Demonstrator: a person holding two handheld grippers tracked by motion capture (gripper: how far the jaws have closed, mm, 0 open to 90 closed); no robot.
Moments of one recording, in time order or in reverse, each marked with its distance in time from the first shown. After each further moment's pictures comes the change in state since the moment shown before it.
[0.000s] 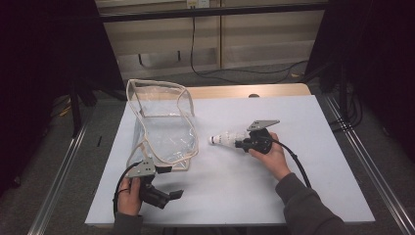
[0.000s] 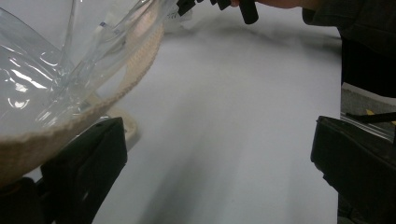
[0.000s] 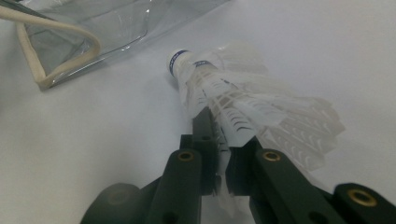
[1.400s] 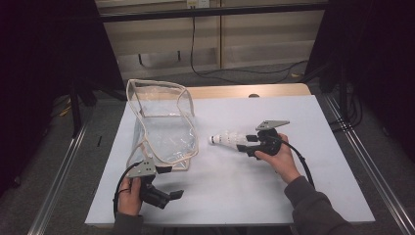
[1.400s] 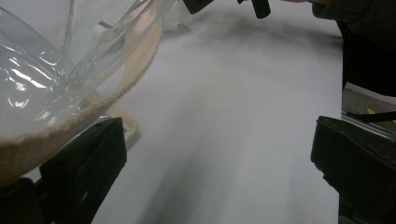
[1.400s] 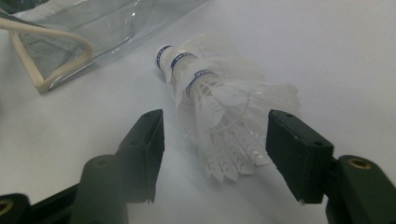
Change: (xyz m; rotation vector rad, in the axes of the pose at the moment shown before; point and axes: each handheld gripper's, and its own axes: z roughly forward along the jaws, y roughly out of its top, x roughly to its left) left arm -0.001 0.000 0.001 -0.005 0.002 -0.003; right arm -0.005 -0.007 -0.021 -0.012 -0.033 0.075
